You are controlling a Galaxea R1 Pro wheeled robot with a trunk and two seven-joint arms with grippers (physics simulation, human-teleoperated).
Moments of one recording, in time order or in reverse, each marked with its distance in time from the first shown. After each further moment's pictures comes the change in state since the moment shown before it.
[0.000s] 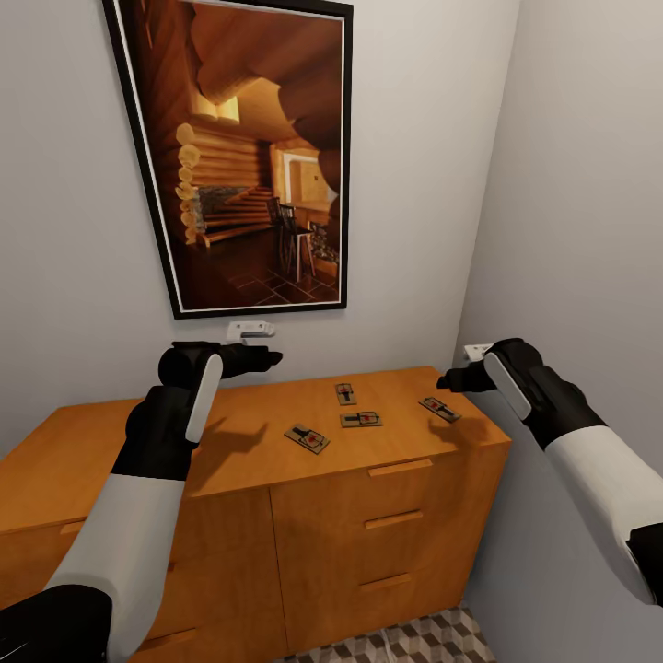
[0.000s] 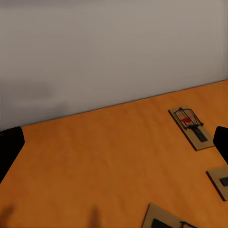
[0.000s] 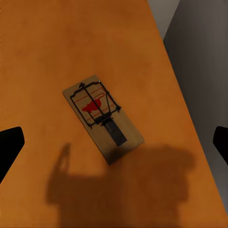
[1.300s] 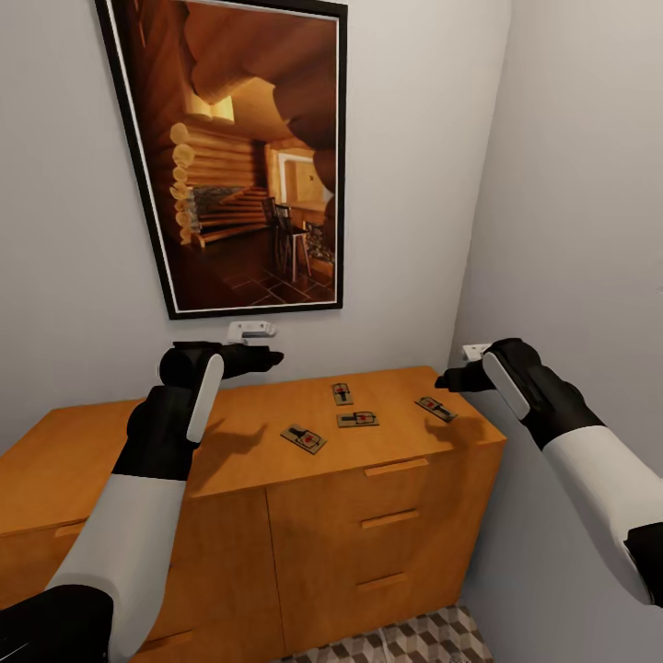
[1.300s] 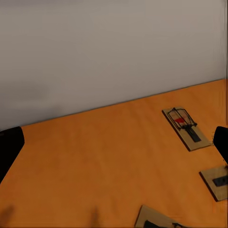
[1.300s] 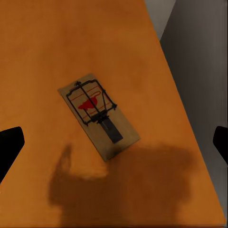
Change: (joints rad) left arm 0.000 -0.004 0.000 0.001 -0.001 0.000 0.000; right arm 0.000 0.007 -0.004 -0.001 0.000 0.000 -0.002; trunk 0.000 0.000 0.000
